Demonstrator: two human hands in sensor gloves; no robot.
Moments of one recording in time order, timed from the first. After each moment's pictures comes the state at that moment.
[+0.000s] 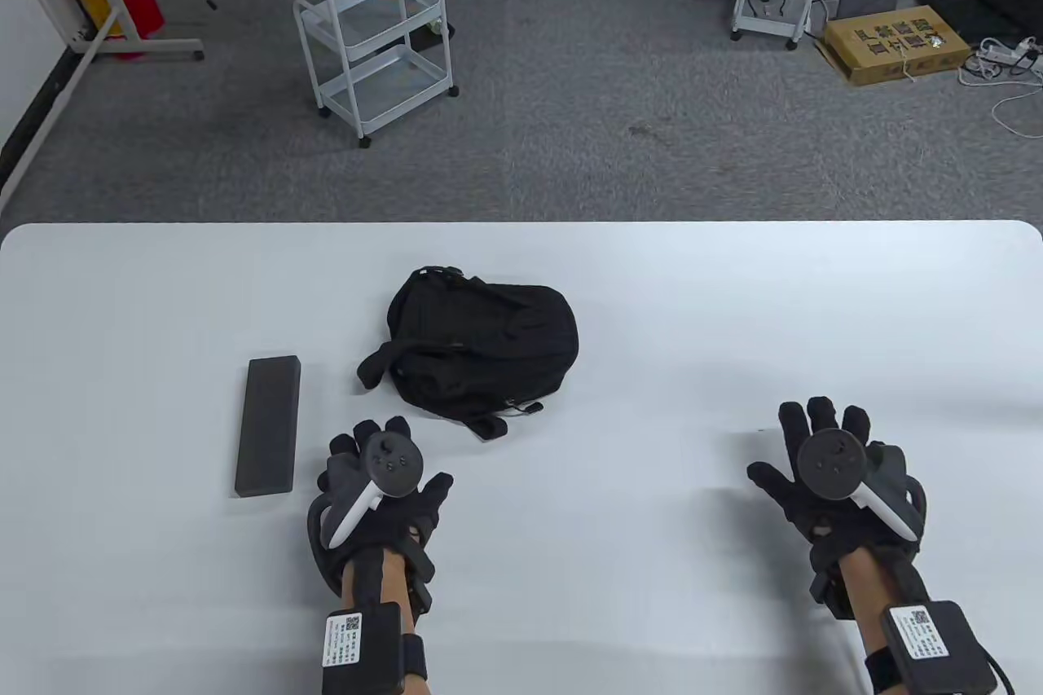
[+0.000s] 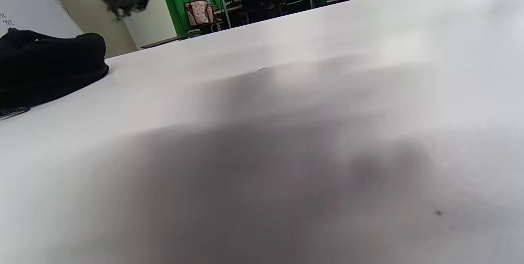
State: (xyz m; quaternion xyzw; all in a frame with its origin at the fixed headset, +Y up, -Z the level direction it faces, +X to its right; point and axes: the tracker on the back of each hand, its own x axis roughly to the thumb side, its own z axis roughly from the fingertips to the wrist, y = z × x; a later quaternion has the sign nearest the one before) left_hand -0.198 -0.757 -0.335 -0.17 0.02 0.18 0.97; right_hand 0.298 -0.747 -0.318 -0.03 0.08 0.99 0.14
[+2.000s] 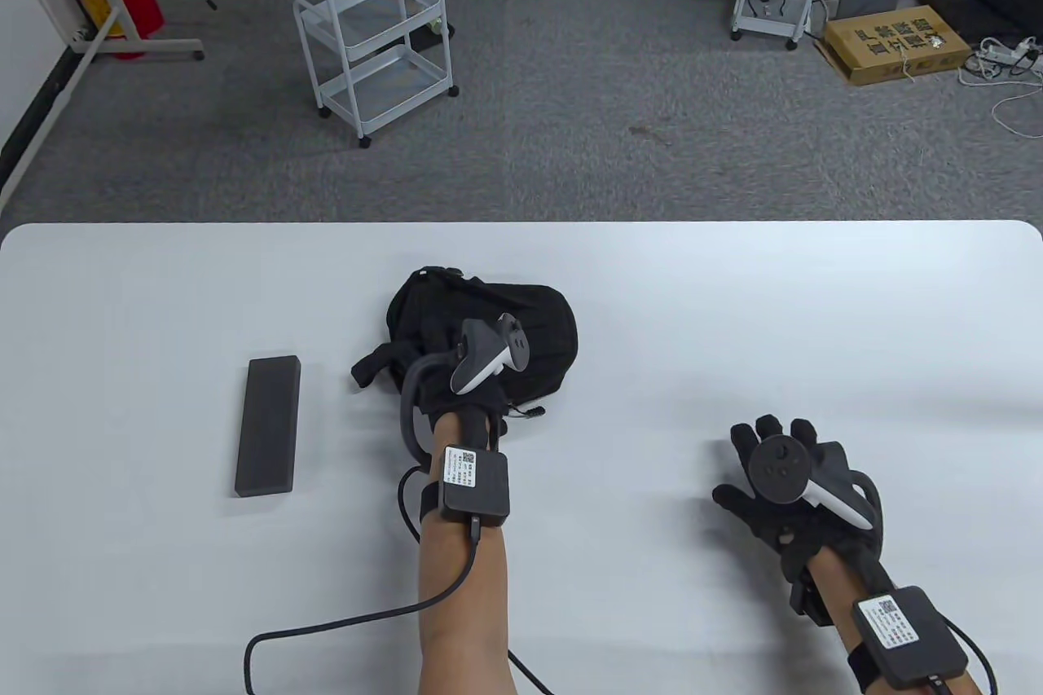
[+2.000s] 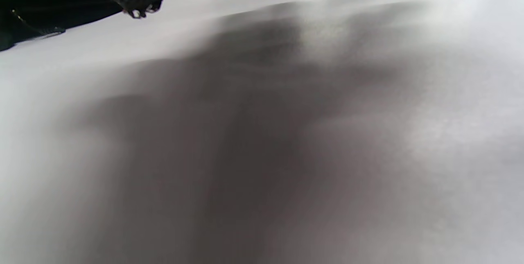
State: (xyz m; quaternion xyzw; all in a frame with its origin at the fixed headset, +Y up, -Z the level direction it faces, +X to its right) left_hand -0.092 -0.753 -0.481 -0.21 0.05 -0.04 0.97; right_hand 0.256 -0.770 -0.323 0.04 0.17 0.98 0.10
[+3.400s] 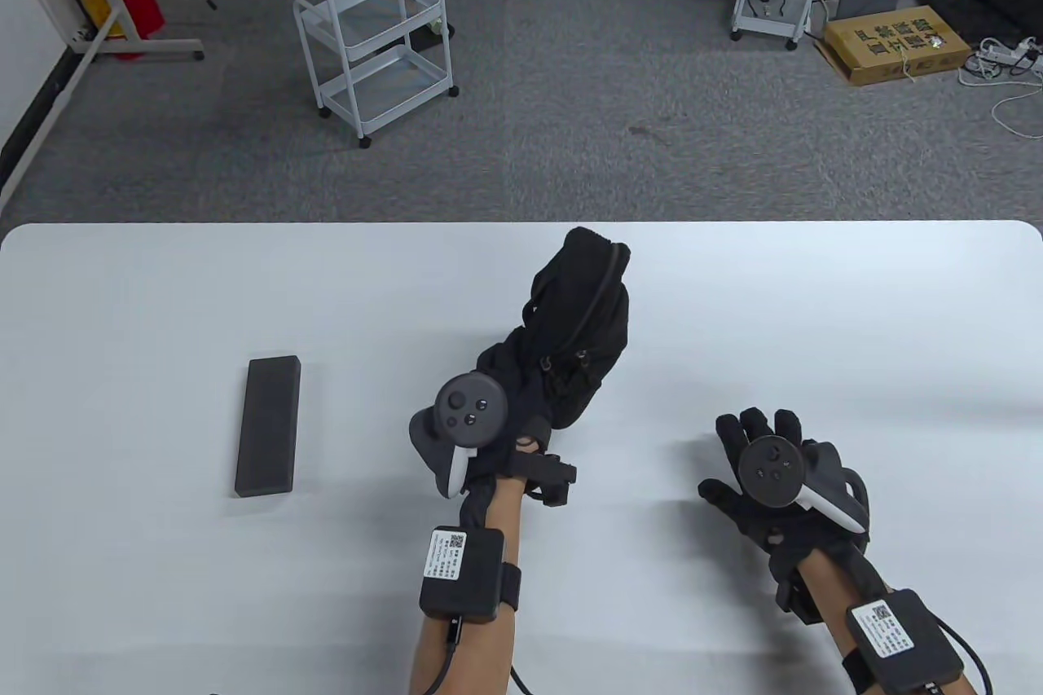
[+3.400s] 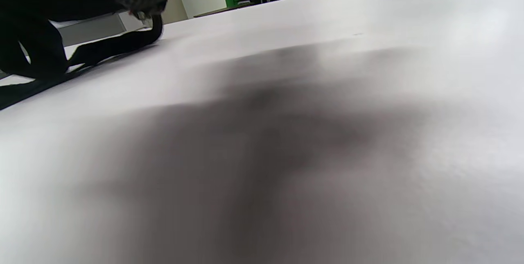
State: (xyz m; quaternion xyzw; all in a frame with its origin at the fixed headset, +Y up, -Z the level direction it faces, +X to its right) left_hand -0.084 -0.694 -0.371 0.16 -0.03 0.41 0.90; right_hand 0.237 -0.753 -0.318 0.07 0.12 0.98 0.12
